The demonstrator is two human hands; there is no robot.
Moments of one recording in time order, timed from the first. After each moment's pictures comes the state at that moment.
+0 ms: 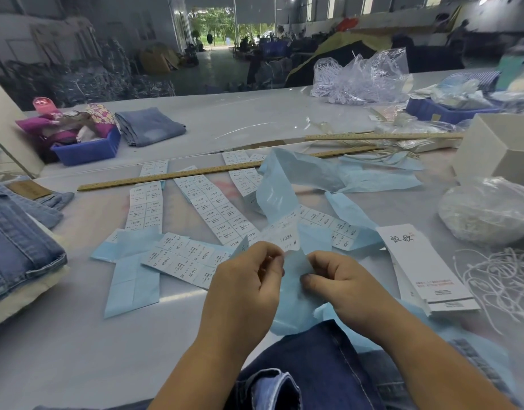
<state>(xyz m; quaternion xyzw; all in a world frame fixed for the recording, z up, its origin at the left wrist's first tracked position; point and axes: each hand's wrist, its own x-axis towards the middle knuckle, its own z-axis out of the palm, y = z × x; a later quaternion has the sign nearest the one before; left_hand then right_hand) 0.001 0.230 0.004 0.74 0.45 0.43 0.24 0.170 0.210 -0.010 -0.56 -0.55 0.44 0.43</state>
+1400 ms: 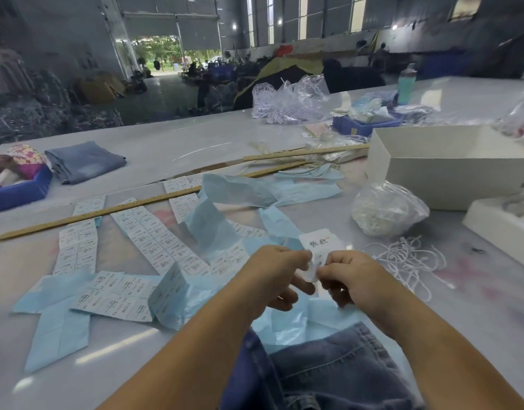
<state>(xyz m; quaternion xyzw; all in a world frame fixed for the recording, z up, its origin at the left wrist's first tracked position) 0.137 0.229 0.051 0.64 0.47 0.12 0.59 0.271 0.147 0.028 -0.65 -0.43 0.40 0.48</state>
